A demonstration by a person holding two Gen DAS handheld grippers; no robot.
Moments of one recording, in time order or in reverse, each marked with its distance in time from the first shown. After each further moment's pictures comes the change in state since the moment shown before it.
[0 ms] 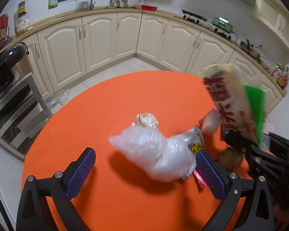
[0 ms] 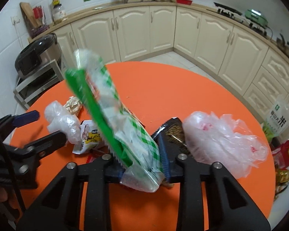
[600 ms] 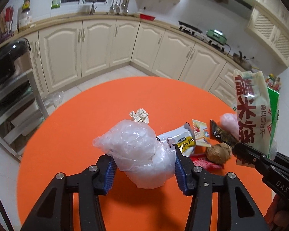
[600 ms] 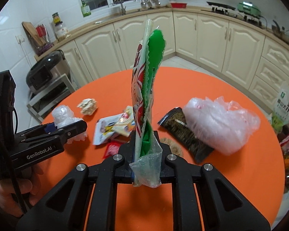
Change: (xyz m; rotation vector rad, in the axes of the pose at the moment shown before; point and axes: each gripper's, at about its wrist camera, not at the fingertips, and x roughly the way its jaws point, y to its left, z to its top) left arm -0.010 0.047 -0.013 -0.036 -0.093 -0.085; right arm -0.042 -0.003 -0.029 0.103 -0.080 0.097
